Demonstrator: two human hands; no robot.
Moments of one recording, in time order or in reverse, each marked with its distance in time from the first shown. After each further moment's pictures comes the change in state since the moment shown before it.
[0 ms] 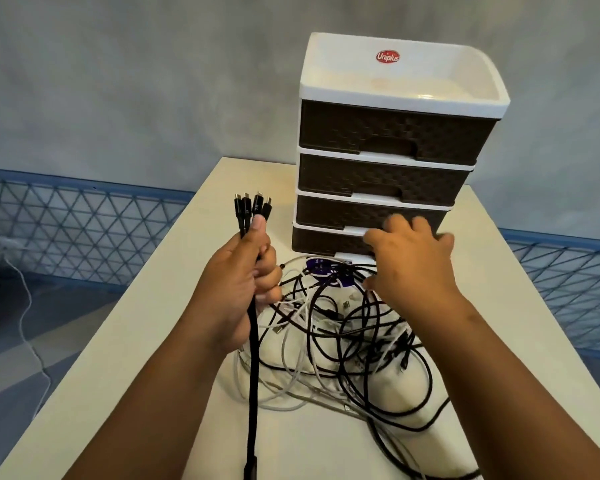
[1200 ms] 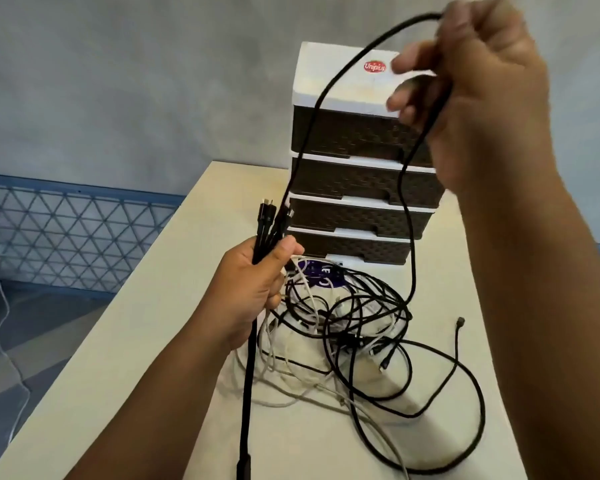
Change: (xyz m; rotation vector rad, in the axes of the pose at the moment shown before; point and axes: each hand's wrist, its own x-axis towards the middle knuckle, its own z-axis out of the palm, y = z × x) left_hand -0.001 -0.007 0.007 0.265 0.004 0.074; right_hand 0.017 0.017 -0.136 1.747 0.542 -0.286
